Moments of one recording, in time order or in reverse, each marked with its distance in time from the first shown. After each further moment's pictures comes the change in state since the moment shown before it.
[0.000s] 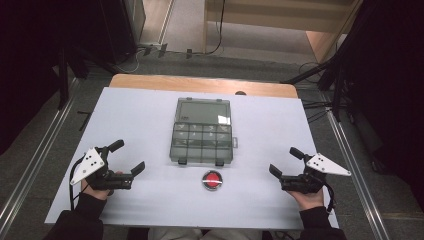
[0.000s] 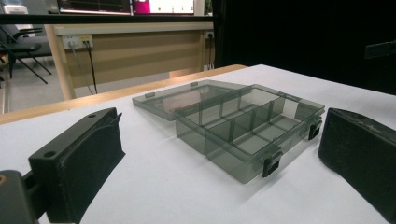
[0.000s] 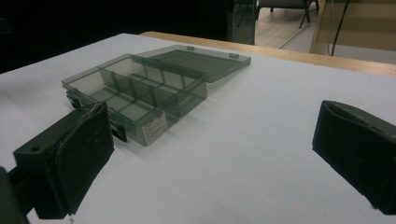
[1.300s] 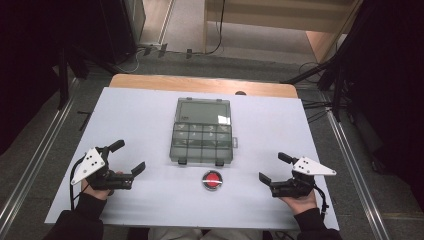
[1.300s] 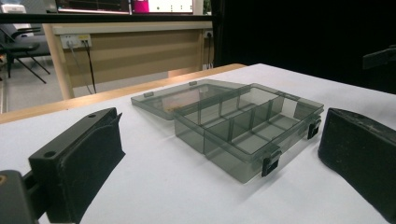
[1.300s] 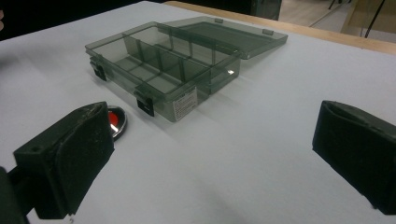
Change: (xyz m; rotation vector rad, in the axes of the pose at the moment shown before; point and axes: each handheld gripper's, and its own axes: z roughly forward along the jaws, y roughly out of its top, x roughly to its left) left arm -0.001 0.000 0.001 0.001 -0.006 -0.002; right arm 0.020 -0.004 0.014 0.106 0.070 -0.067
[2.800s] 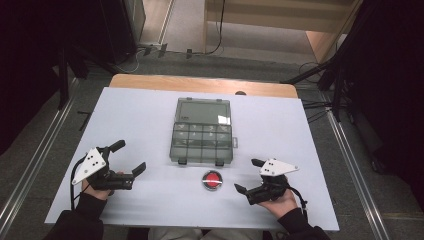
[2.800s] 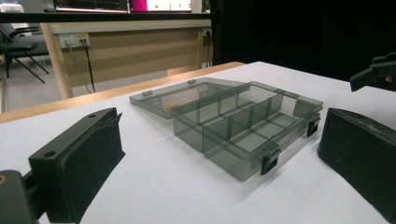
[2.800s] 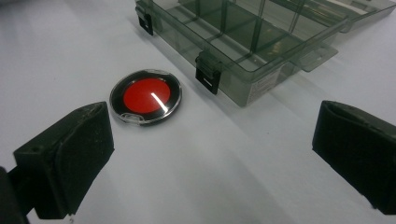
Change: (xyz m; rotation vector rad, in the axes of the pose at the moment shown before) left arm -0.001 0.000 0.001 0.008 -0.005 0.010; right arm 0.043 0.006 0.049 0.194 0.124 -0.129
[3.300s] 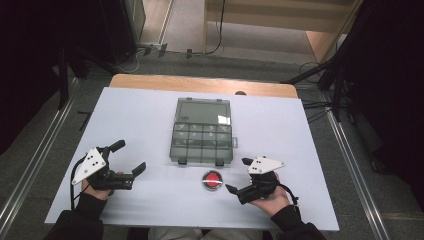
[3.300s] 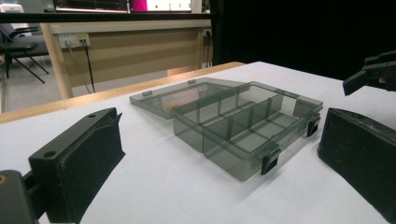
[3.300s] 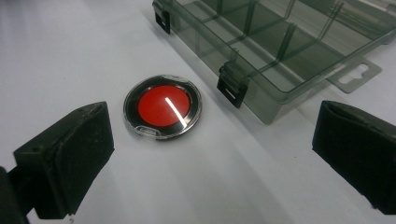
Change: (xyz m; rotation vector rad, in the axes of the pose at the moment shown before) left arm 0.000 0.000 0.000 -0.001 -0.001 -0.001; right arm 0.010 0.016 0.019 0.055 0.034 -0.053
